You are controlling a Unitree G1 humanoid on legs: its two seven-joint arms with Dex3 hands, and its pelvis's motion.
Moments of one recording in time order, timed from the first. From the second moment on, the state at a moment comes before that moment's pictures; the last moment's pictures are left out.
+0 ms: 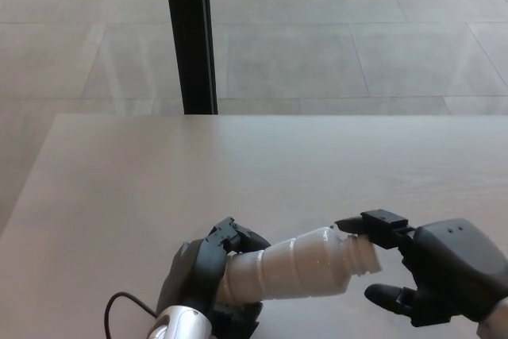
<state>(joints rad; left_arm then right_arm) -0.11 0.03 -0.33 -0.06 0.42 0.51 0.07 -0.11 -0.52 0.24 -0.08 -0.69 -0.22 0.02</state>
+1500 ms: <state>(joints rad) -0.06 0.11 -0.25 -0.10 0.39 0.47 0.06 -0.12 -0.69 0.06 0.08 -0.57 -0.56 -0.15</state>
